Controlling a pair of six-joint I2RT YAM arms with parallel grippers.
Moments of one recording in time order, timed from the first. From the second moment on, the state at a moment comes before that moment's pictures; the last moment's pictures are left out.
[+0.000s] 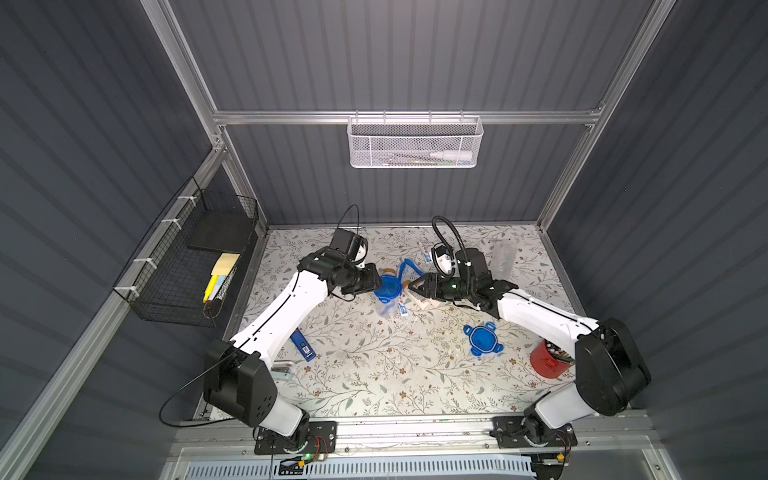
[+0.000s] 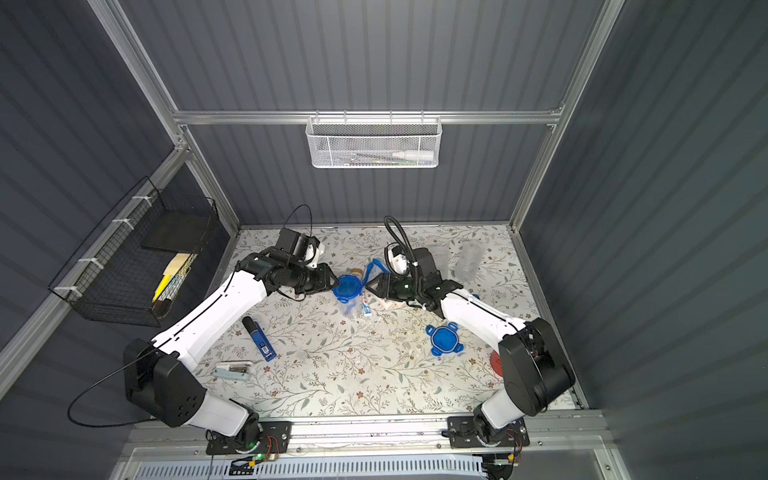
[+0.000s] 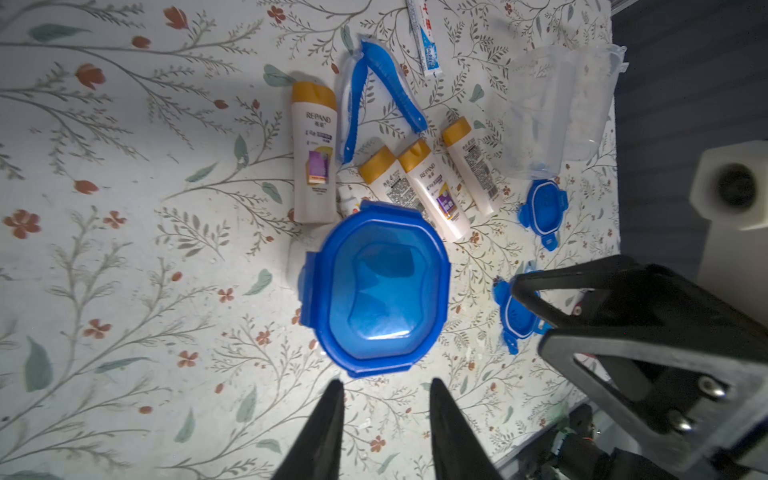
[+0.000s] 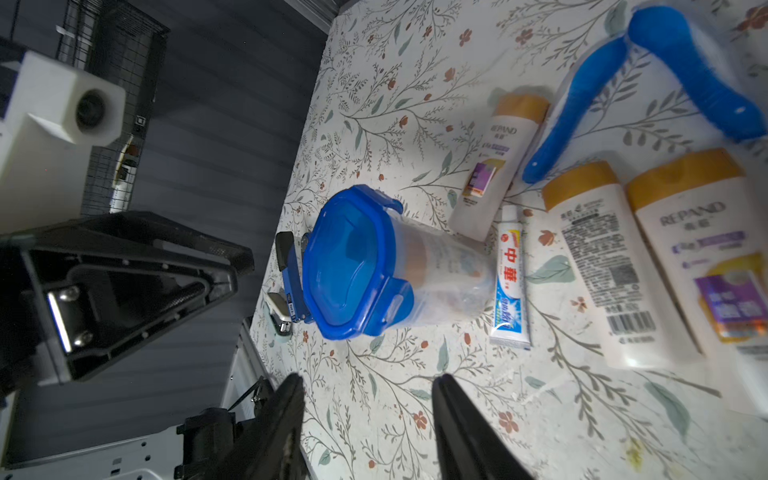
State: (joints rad) left arm -0.49 1.52 1.38 -0.82 0.29 -0.51; right arm 0.51 1.56 1.00 -0.02 -0.59 0.68
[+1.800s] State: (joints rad) left arm -0.52 1.61 1.28 -0.58 0.41 -0.57; right arm 0.50 1.86 0.89 0.73 -0.86 1.15
